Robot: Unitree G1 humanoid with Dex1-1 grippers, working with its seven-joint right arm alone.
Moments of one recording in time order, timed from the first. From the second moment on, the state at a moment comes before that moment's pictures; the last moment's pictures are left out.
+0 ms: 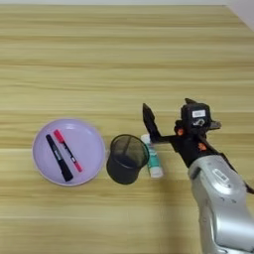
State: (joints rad) arm 0.15 -0.35 -0.29 -0.33 0.28 0.28 0.33
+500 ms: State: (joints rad) arm 0.27 -0.42 -0.37 -0.45 0.42 0.56 0.45
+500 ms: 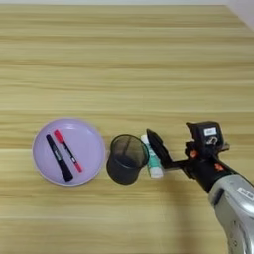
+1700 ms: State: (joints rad) arm 0.33 -0.38 -0.05 -0.33 0.17 0.62 0.44
